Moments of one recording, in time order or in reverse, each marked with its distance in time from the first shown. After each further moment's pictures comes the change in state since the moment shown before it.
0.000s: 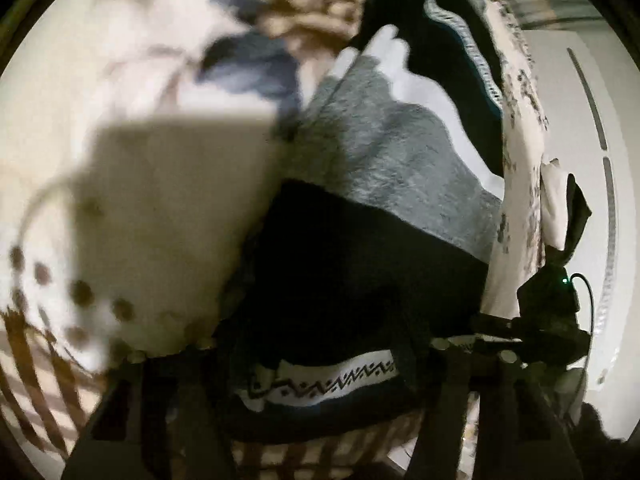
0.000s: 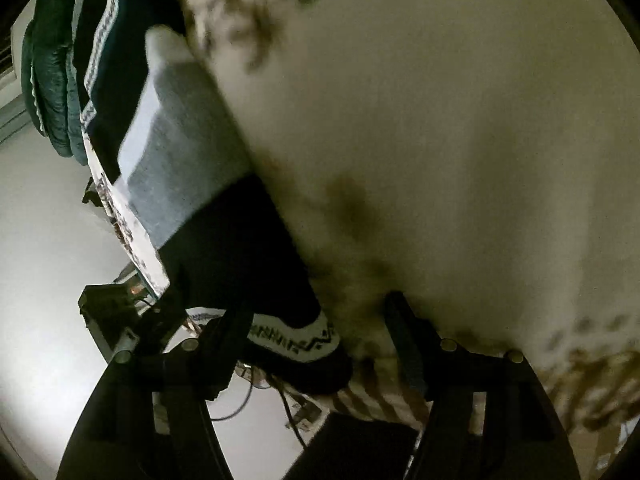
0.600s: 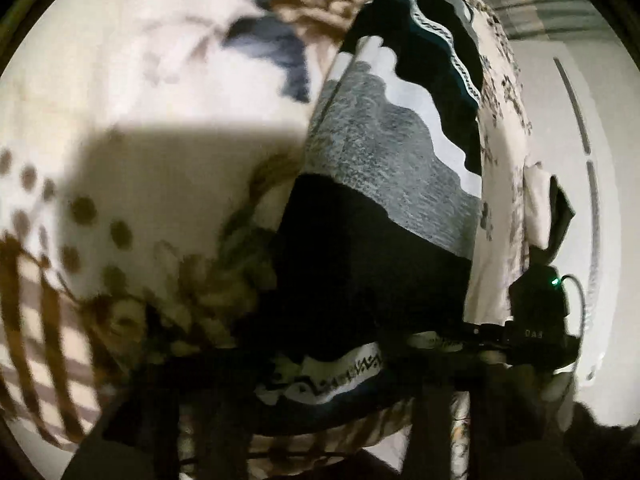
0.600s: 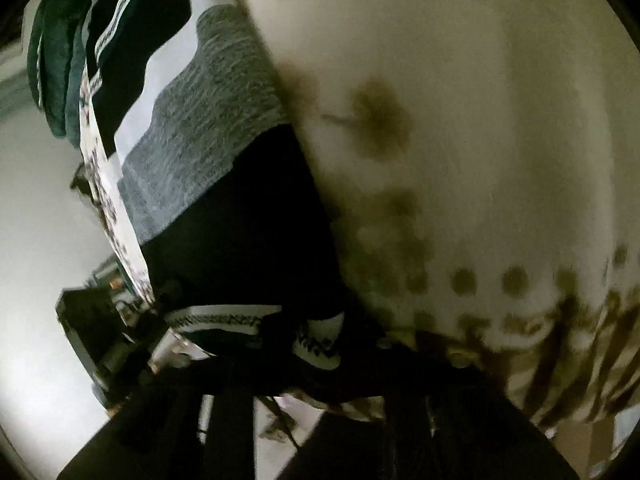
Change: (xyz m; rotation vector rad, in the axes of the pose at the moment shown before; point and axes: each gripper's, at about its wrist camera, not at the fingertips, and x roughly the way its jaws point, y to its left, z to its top) left arm -0.006 0.016 -0.020 -0.046 0.002 -0.112; right arm 0.020 0.023 -0.049 -0.076 -0.043 -0.083
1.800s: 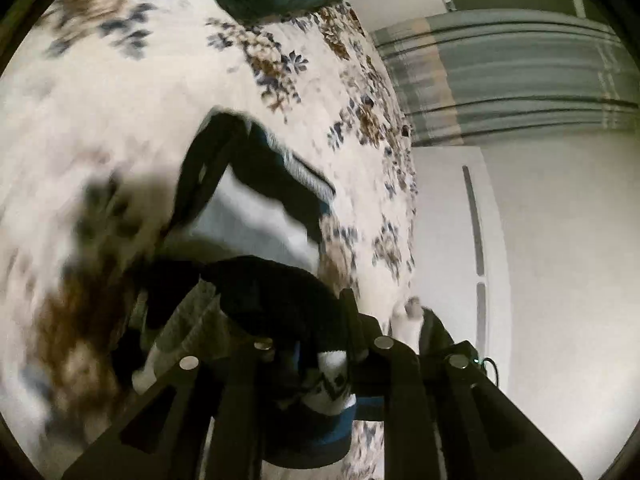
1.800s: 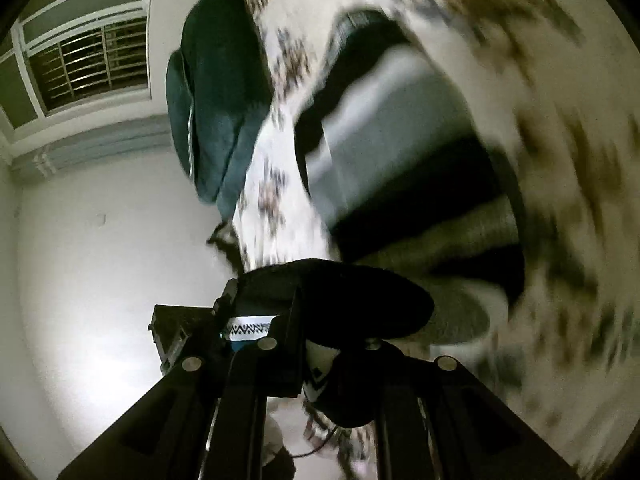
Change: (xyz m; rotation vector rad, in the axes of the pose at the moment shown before) left arm -0.059 -0.144 0.273 -0.029 -0.289 -0.353; right arm -0.198 0.157 0.164 -0.098 -0.305 0.446
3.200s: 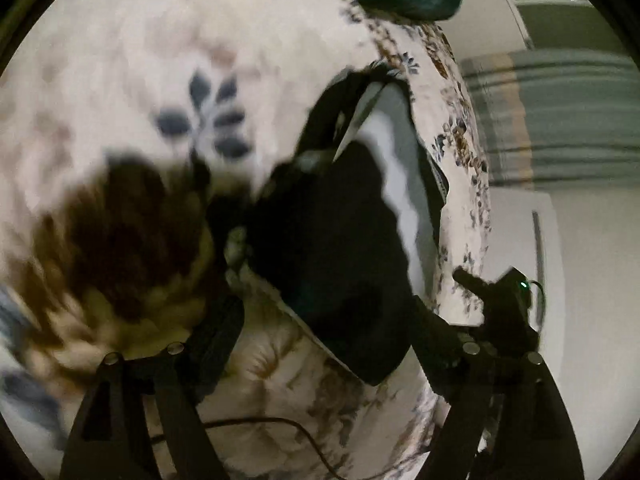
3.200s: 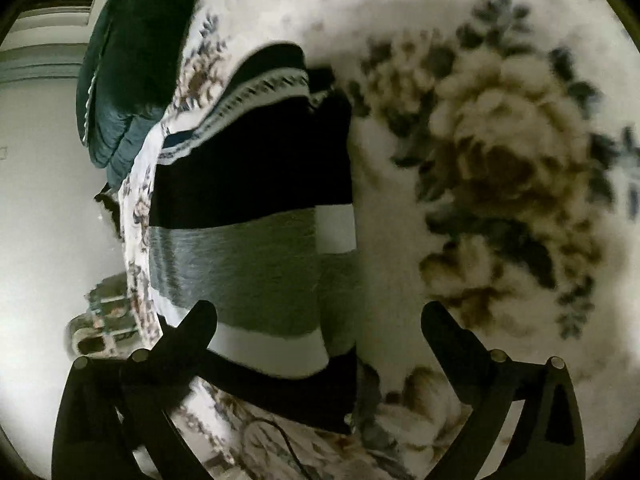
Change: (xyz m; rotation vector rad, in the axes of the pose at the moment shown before) left arm 0.033 0.082 -0.082 -0.213 -0.131 0.189; right arm 0.081 -0.045 0.194 -0.239 0.203 -0.411
